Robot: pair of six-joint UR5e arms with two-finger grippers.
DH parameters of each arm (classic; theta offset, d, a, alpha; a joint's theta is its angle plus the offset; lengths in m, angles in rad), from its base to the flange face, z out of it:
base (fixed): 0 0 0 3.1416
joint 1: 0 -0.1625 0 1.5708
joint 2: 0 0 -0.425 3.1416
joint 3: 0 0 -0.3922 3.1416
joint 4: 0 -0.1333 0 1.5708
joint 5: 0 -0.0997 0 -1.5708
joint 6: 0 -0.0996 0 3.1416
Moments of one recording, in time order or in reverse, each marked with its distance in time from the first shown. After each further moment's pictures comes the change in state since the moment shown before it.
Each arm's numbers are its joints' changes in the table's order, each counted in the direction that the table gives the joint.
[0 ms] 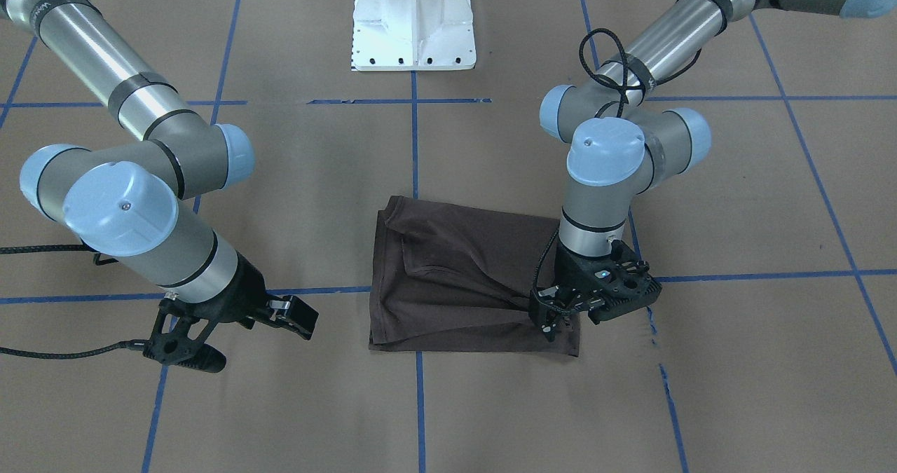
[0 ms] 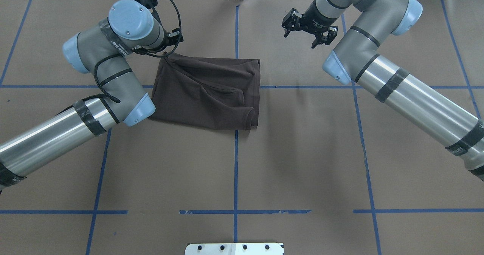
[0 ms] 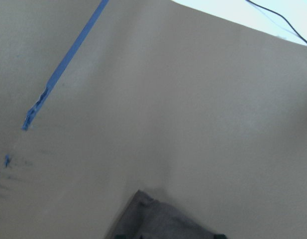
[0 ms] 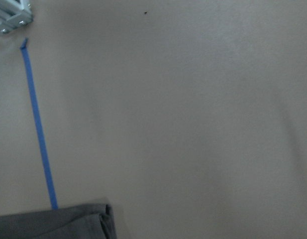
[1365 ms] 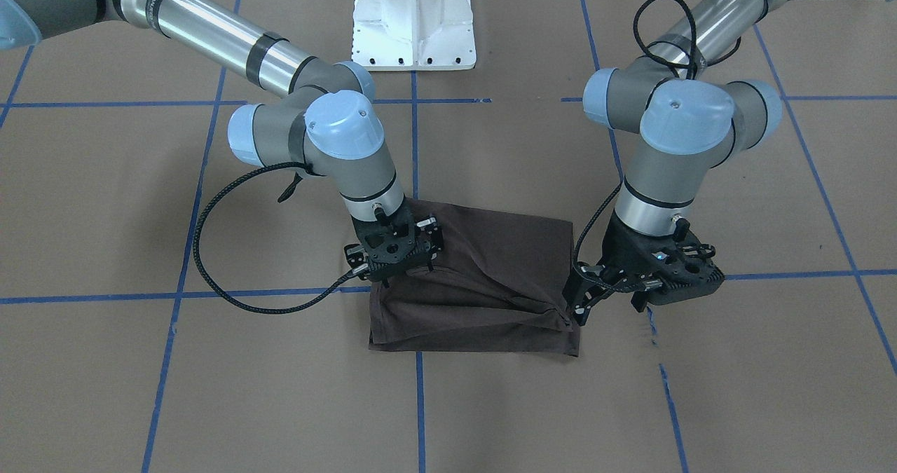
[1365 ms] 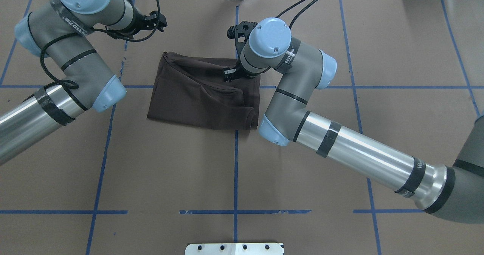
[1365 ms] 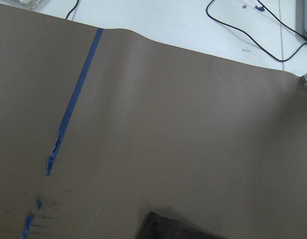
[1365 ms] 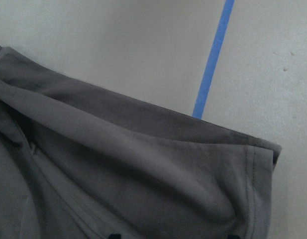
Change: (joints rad) left arm 0.079 -0.093 -0.150 -0.013 0.105 -0.123; right arm 0.262 -0.124 -0.038 -0.012 0.325 0.385
